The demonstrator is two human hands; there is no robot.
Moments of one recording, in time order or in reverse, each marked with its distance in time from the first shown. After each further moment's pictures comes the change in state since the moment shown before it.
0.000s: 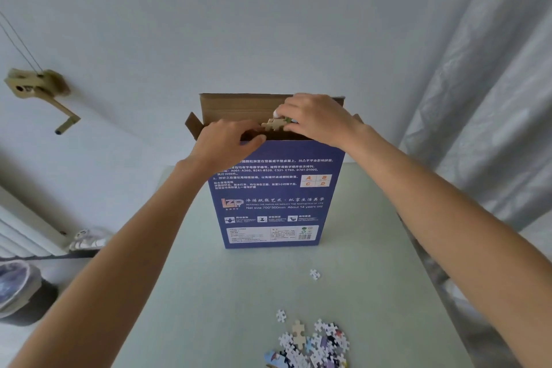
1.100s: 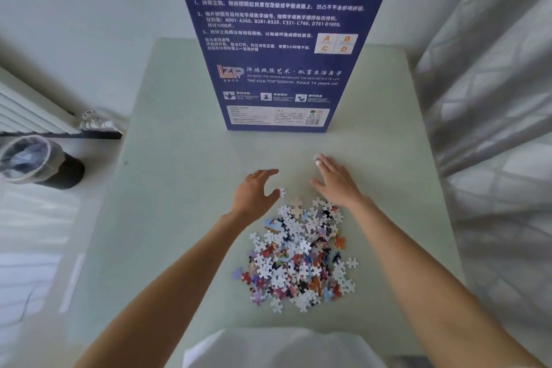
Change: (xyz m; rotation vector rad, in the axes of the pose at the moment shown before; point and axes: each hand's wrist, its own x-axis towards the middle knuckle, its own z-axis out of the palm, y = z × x) left_hand -0.248 0.063 0.199 -0.343 -0.514 -0.502; right_hand -0.271 -0.136 0.223 0.406 -0.815 0.669
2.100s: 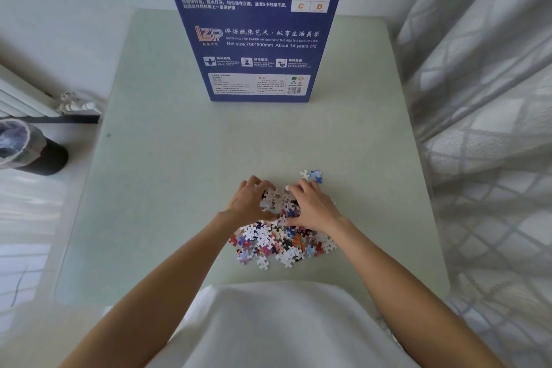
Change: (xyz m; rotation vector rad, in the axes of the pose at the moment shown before) left_hand -0.056 -0.009 0.059 0.121 -0.270 0.031; right_hand -0.106 -0.041 0.055 0.032 -0.061 -0.101
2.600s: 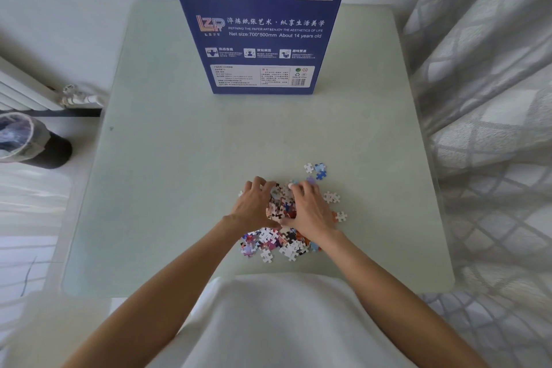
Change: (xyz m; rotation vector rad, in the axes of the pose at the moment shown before) left_hand -0.017 0.009 0.008 0.146 -0.057 -0.007; right_hand -0.012 -0.024 0.024 0.000 0.181 0.104
